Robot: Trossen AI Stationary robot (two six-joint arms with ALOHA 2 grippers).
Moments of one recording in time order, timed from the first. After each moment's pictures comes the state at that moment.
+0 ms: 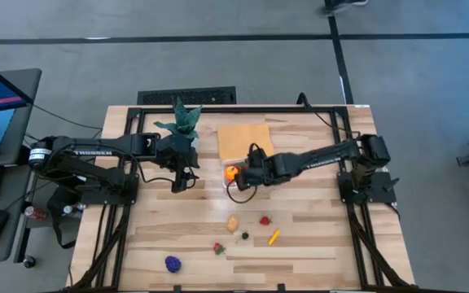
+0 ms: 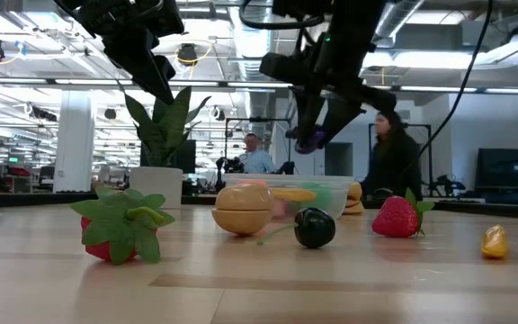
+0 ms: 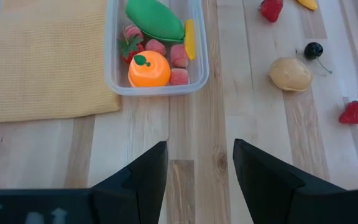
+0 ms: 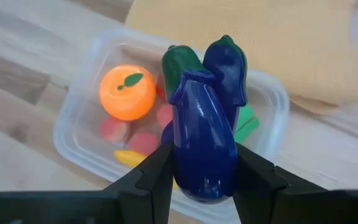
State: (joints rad) left arm 0.13 1.16 0.89 -0.61 0.13 0.07; right arm 0.11 1.82 1.38 -0.84 0.40 1.13
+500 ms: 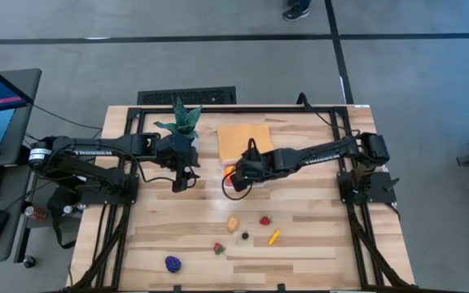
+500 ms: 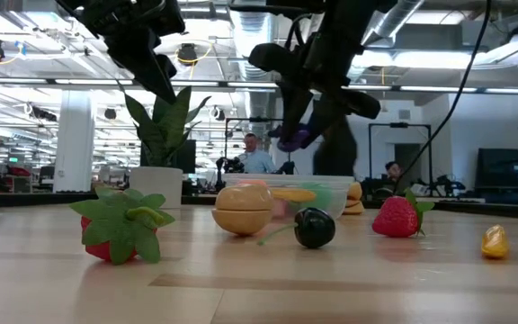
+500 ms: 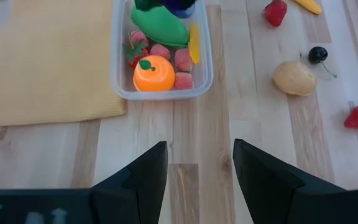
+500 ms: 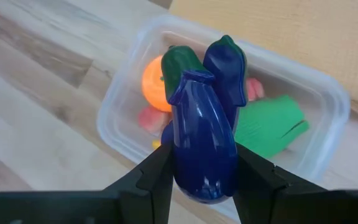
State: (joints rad) left arm 0.13 1.16 0.89 -0.59 0.11 0.07; right arm 0.07 1.82 1.38 -0.73 0.26 1.03
